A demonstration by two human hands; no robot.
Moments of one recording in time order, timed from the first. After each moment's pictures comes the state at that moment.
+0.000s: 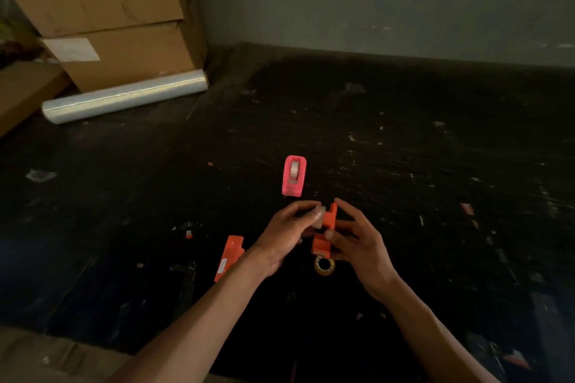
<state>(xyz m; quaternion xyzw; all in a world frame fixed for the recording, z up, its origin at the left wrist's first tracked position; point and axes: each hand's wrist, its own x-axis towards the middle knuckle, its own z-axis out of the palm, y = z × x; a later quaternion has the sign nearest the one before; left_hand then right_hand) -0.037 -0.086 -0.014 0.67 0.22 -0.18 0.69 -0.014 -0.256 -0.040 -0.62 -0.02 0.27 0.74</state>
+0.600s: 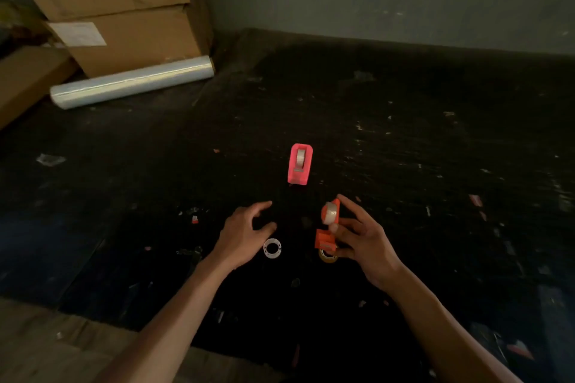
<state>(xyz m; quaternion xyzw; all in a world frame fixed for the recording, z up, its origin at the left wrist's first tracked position) -0.078 -0.025 -0.034 0.86 0.23 -0.13 0.44 -0.010 -0.259 -0.054 -0.60 0.01 0.33 0.73</state>
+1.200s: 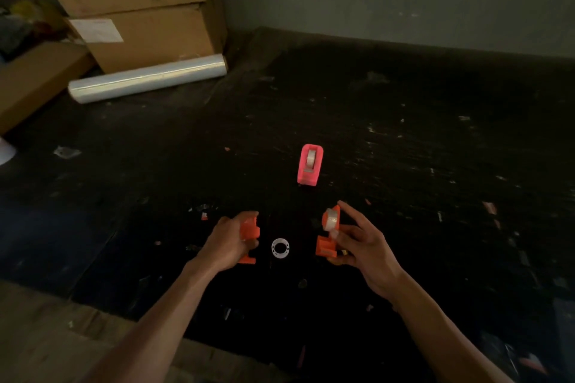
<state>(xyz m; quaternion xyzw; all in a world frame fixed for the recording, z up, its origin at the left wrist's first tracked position) -0.100 0.012 -0.047 0.87 0.24 -0.19 0.38 -0.015 -0.248 -0.058 -0.62 0.01 0.36 0.69</state>
